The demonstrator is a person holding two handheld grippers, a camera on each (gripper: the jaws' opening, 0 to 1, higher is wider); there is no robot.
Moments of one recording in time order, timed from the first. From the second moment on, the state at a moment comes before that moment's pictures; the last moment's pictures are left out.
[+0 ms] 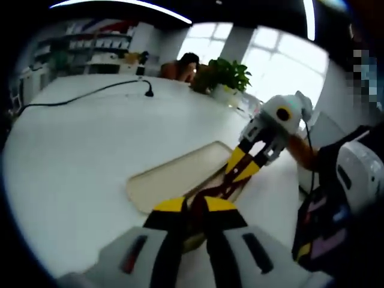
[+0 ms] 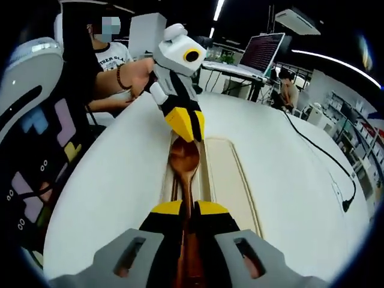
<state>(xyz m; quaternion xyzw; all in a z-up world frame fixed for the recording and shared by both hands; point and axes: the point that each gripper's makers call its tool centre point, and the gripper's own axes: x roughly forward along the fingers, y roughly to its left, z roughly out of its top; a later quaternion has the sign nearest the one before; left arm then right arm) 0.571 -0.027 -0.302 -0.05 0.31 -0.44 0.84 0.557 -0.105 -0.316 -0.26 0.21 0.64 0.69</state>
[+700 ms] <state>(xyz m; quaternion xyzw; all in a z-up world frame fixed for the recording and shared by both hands) 0.587 -0.011 -0.269 -0.03 0.25 -0.42 0.87 0.592 -0.171 -0.253 -0.18 0.18 0.57 0.78</state>
